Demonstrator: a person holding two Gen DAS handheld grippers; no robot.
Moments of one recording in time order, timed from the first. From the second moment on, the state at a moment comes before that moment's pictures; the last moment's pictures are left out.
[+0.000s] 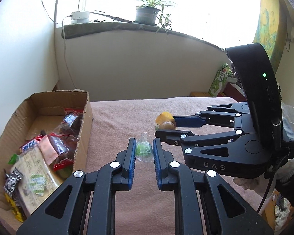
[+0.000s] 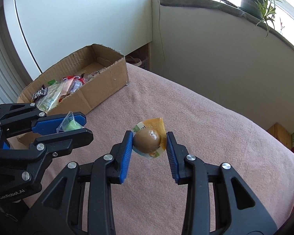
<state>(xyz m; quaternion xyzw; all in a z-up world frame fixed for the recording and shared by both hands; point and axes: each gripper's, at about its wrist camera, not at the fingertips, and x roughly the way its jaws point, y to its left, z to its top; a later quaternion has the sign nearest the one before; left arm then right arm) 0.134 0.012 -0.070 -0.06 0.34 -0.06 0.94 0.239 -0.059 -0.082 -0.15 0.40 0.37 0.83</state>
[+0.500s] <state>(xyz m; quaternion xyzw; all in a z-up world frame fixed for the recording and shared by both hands) 0.096 0.081 -0.055 -0.09 0.32 0.00 0.94 0.204 0.022 -0.057 -0.16 0.37 0.42 0.81</state>
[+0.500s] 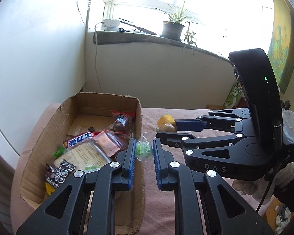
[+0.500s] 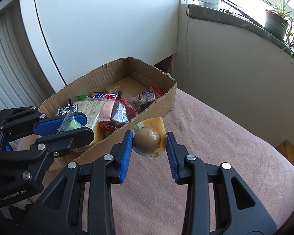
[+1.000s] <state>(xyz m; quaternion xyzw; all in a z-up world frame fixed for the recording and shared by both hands) 0.074 0.126 -0.055 -0.10 0.31 0.05 0.94 0.189 0.075 -0.052 -0.17 0.36 0.45 0.80</state>
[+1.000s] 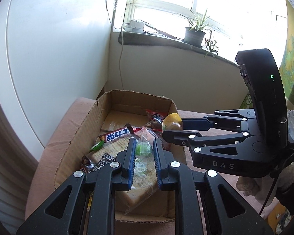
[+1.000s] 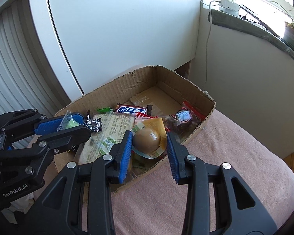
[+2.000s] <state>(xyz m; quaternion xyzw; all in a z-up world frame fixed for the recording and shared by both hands) 0.021 0.129 -0.029 -0.11 0.28 0.12 0.95 0.154 0.039 -0.033 -0.15 0.34 0.42 0.83</state>
